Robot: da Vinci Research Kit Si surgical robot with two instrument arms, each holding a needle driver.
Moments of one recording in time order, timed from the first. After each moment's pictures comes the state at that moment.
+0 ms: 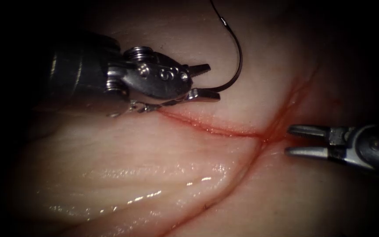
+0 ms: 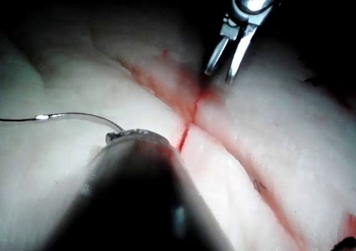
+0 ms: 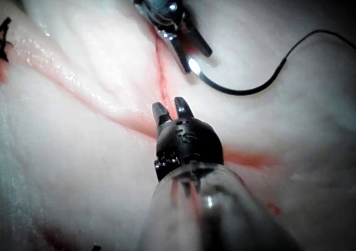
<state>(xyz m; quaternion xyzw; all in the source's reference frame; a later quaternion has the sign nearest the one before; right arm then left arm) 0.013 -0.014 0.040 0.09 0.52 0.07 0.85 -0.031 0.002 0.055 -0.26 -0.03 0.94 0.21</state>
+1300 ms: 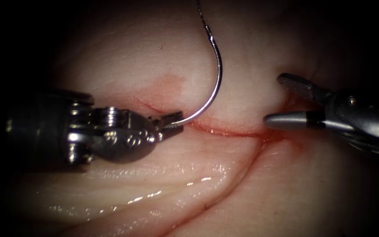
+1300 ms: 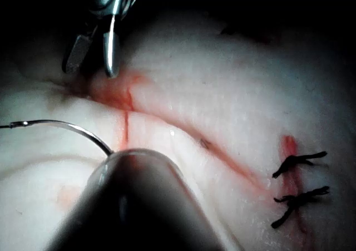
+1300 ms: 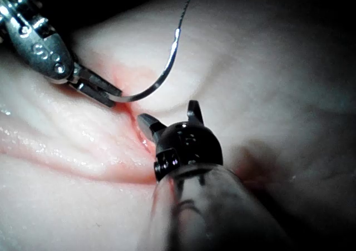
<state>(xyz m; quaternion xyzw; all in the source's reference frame) 0.017 -0.009 0.041 0.10 0.51 0.27 0.81 -0.028 -0.004 0.052 -0.22 0.14 0.96 0.04</state>
